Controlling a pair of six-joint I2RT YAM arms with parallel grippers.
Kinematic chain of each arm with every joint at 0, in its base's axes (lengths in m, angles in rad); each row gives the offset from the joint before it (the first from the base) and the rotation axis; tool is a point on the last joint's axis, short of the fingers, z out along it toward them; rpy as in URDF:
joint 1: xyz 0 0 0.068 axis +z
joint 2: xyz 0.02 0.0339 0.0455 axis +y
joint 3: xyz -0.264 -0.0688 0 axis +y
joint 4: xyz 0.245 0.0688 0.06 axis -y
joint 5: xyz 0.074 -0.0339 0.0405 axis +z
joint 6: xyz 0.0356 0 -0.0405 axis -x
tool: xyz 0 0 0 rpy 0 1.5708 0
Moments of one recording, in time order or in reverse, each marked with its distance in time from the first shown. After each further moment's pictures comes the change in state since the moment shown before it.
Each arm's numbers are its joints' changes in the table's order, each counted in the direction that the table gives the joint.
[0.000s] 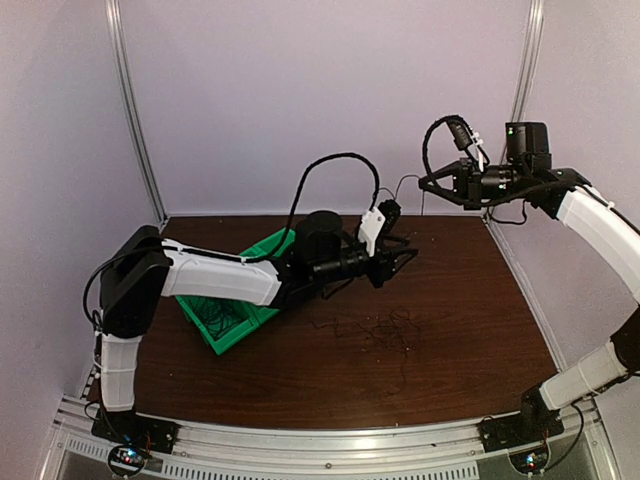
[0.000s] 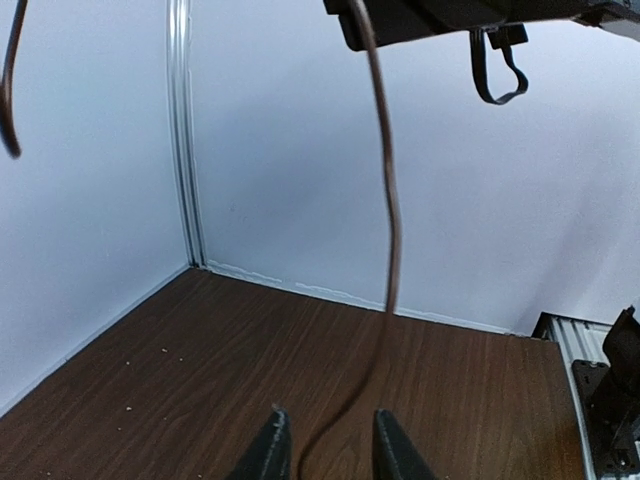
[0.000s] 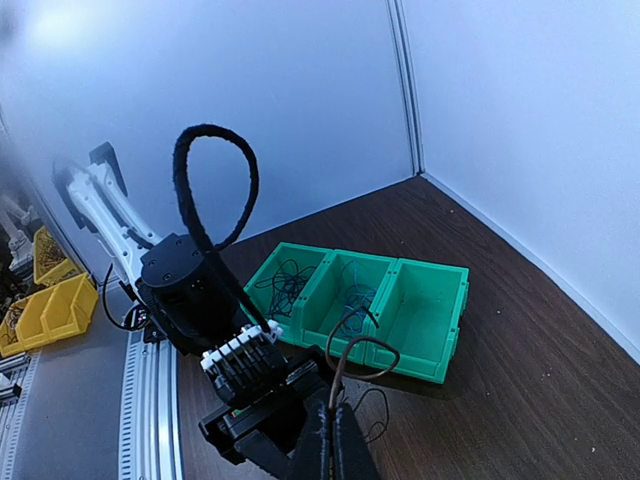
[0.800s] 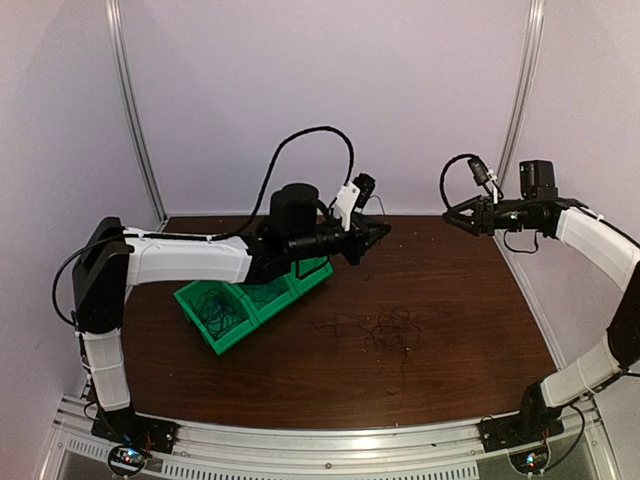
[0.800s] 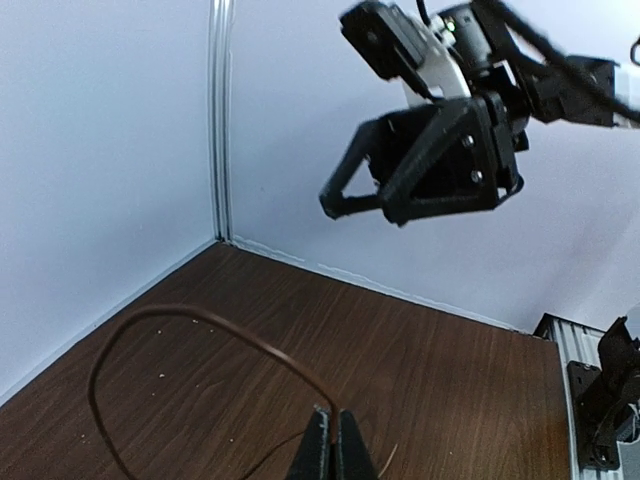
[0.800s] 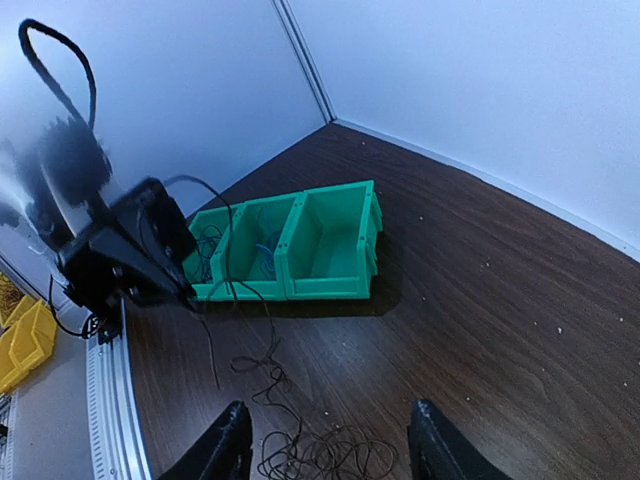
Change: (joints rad) left arm 0.061 -0.130 0.031 -0.171 -0.009 0.040; right arm -0.214 0.022 0.204 0.051 0.015 0.025
